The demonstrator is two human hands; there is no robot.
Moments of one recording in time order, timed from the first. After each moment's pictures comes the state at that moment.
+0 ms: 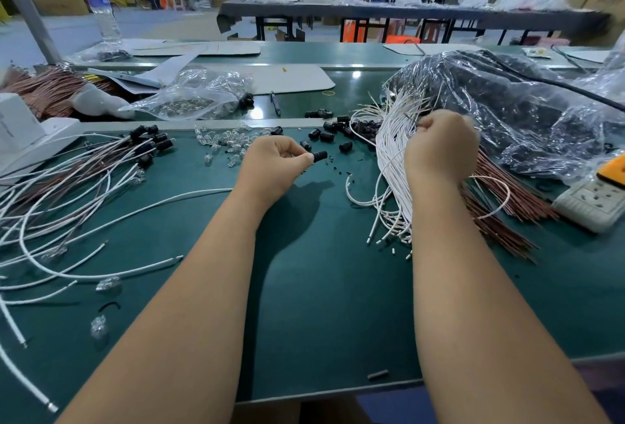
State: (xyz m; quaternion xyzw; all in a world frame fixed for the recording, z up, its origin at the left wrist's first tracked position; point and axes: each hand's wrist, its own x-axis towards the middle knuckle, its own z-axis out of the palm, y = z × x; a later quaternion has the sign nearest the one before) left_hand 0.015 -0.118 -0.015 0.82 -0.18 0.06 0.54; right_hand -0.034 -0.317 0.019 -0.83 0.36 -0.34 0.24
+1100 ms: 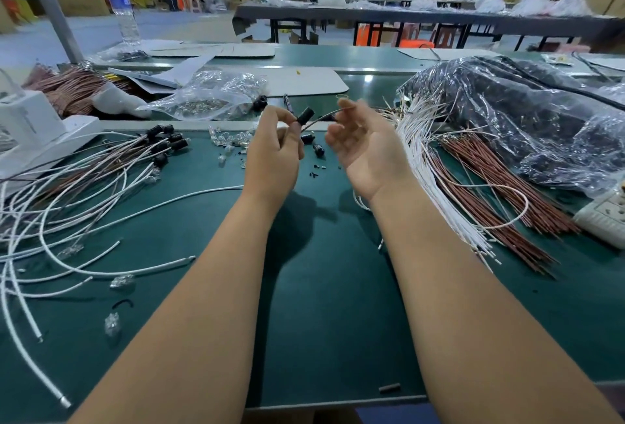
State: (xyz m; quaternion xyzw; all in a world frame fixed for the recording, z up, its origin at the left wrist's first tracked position) left_hand 0.016 -0.119 -0.010 0.74 -0.20 0.19 0.61; right_hand -0.007 -0.248 0.012 -0.41 0.00 -0.10 0.91
